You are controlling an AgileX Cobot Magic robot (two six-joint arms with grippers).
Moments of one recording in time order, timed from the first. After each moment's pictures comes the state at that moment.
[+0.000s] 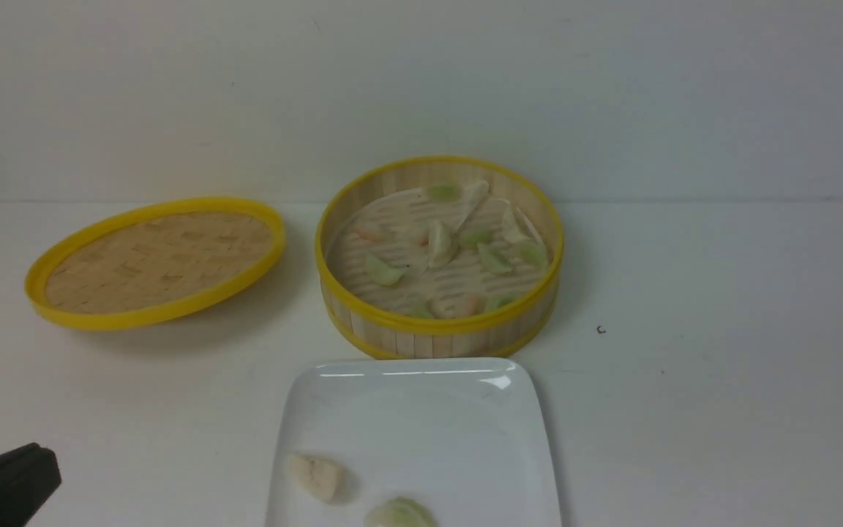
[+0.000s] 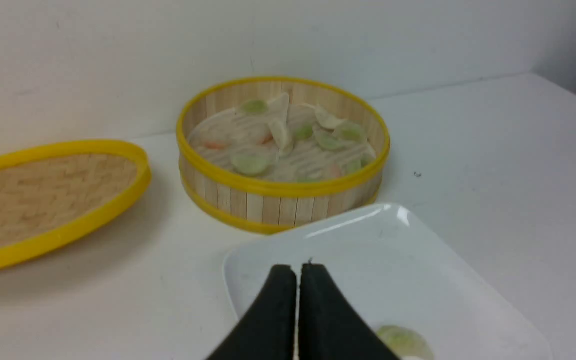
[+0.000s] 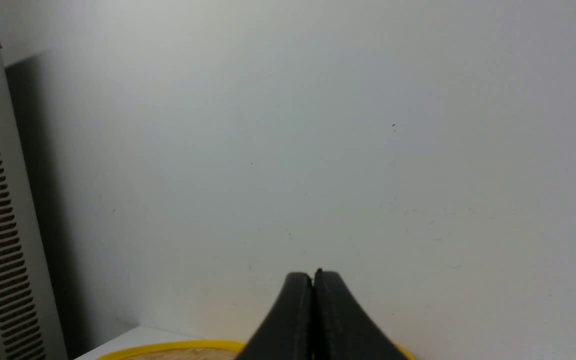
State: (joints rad) right arm 0.76 -0.02 -0.45 -0.70 0.46 0.77; left arm -0.40 0.20 -0.39 -0.17 0.55 0.03
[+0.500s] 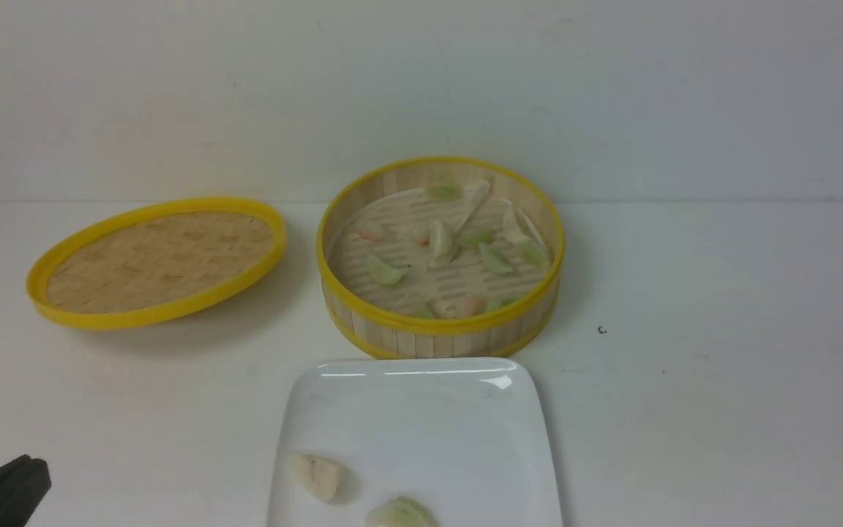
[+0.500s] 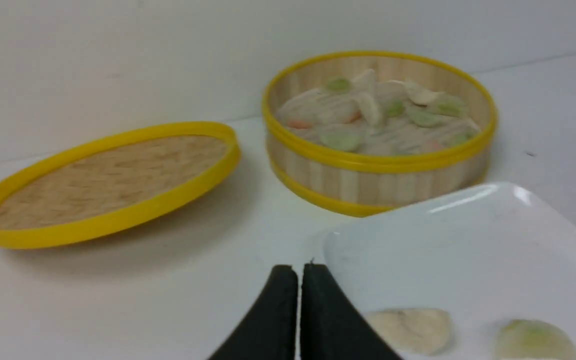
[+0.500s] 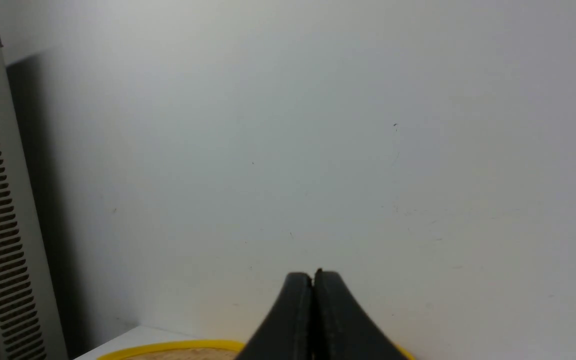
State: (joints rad) right arm 0.76 -0.02 -0.45 -0.70 0.46 0.77; left arm -0.24 0.10 -0.15 -0.06 0.35 0.03
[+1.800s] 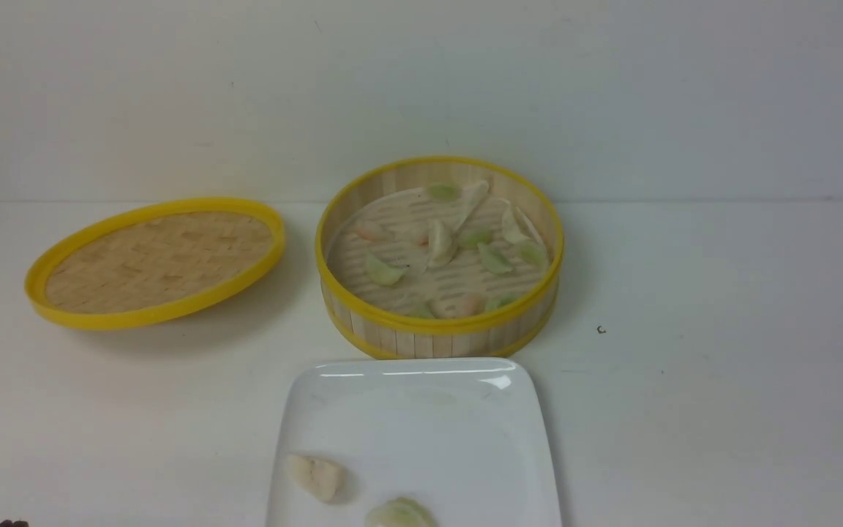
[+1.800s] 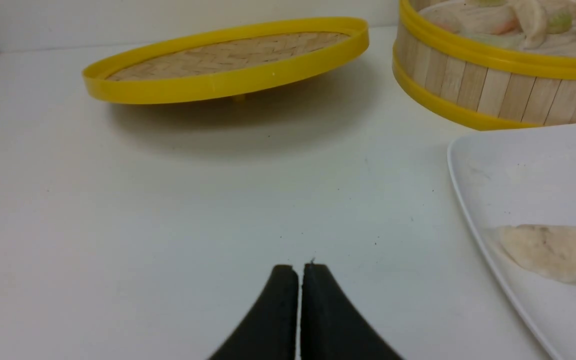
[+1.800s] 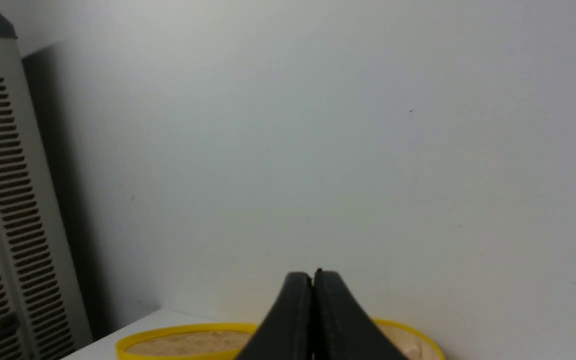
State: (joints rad) right arm 0.76 -0.02 -0.45 -0.49 0.45 0.58; left arm -0.07 -0.01 0.03 -0.05 0.38 0.03
